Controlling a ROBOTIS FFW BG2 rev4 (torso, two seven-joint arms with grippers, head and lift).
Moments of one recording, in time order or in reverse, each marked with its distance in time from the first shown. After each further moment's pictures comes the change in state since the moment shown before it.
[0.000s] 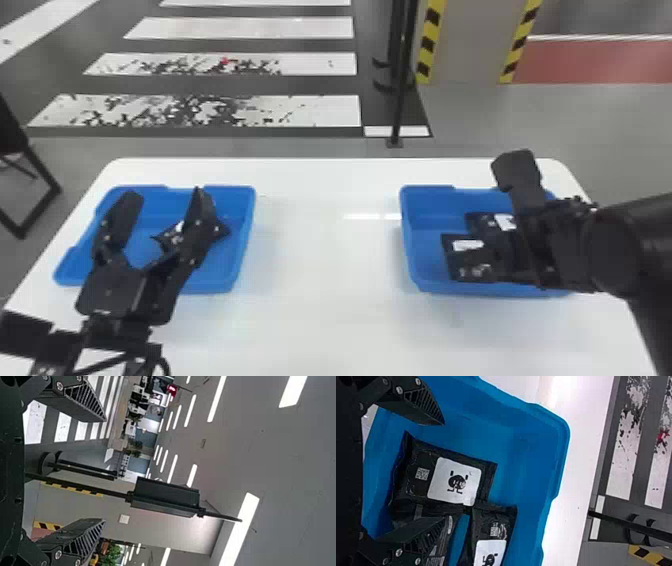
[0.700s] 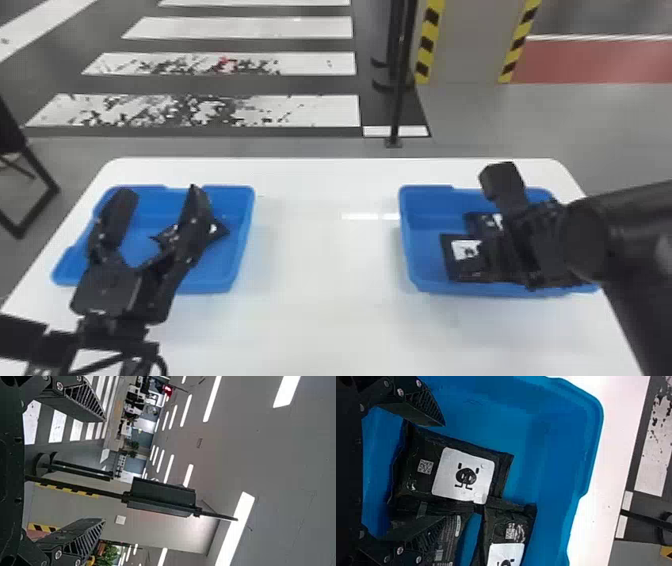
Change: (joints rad) left arm -0.001 0.000 -0.001 0.000 -0.004 -0.021 0.000; right arm -0.063 0.000 0.036 0.162 -0.051 0.001 -0.078
